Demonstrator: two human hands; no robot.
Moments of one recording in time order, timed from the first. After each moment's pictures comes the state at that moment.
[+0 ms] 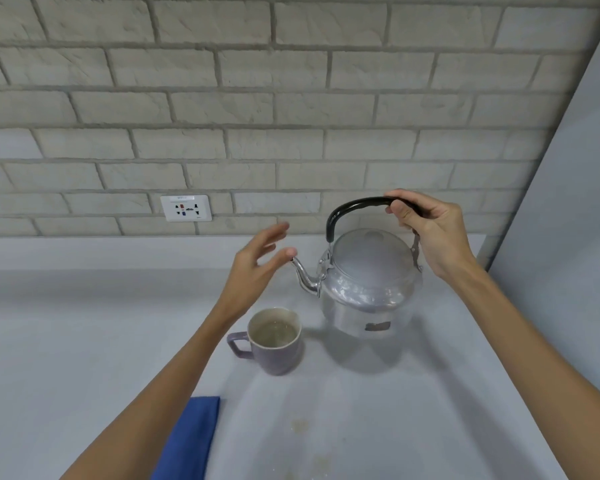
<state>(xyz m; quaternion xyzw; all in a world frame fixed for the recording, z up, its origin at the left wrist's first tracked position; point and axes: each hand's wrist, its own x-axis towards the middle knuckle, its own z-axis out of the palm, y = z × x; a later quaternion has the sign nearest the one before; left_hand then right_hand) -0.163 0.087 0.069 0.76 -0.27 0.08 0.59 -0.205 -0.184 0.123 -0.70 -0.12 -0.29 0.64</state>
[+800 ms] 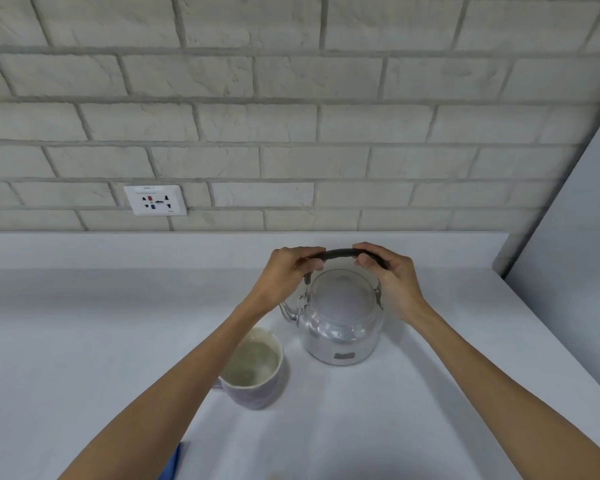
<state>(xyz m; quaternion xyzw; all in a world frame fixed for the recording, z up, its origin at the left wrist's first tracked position) -0.070 0.001 0.023 0.83 -0.23 -0.01 0.51 -0.106 -0.207 -0.005 -0.71 -0.07 -0.19 0.68</state>
